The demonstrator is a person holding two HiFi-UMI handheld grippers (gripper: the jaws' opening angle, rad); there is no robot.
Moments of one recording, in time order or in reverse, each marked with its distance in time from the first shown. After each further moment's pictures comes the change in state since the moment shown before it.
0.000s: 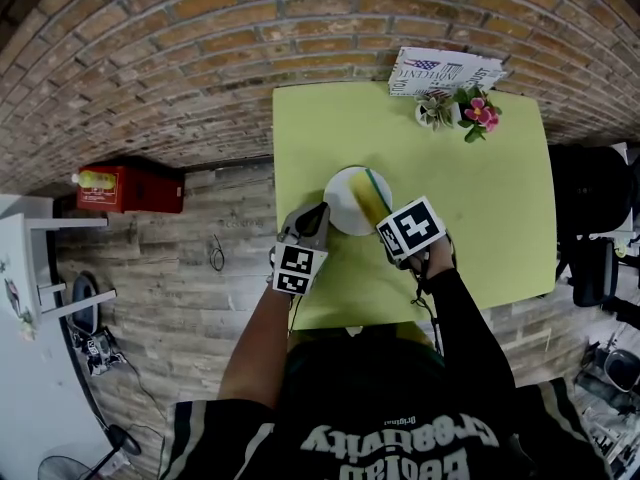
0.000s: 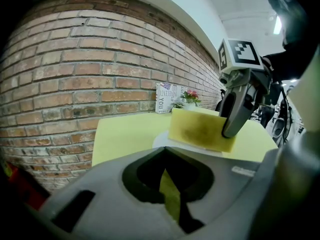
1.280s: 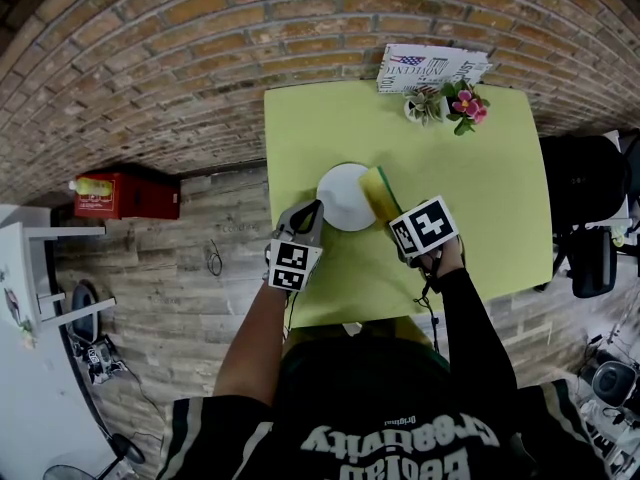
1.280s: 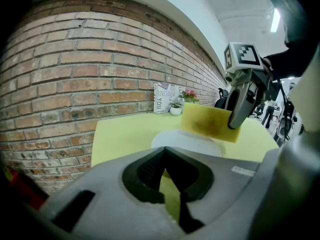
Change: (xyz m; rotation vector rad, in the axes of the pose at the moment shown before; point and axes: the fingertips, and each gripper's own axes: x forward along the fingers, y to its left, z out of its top) left arm -0.001 -0.004 -0.002 0.027 -0.003 -0.011; right arm -0.019 -0.019 -0.024 0.057 -0.041 -0.019
